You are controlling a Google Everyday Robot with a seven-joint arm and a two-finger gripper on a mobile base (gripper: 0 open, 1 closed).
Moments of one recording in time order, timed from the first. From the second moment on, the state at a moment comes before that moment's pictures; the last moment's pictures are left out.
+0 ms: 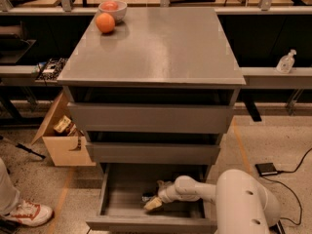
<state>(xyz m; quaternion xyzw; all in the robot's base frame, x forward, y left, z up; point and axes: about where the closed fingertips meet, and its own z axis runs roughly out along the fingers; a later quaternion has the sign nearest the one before) 0.593 0.012 0.129 -0.47 0.80 0.24 0.27</state>
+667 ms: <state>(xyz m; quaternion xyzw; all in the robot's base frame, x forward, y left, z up) 0.592 0.005 0.112 -0.45 0.81 0.26 0.27</state>
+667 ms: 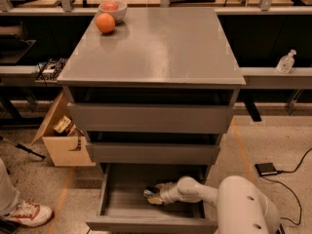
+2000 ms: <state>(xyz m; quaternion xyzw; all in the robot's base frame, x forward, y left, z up) 0.578 -0.007 0.252 -0.49 0.71 0.27 0.42</state>
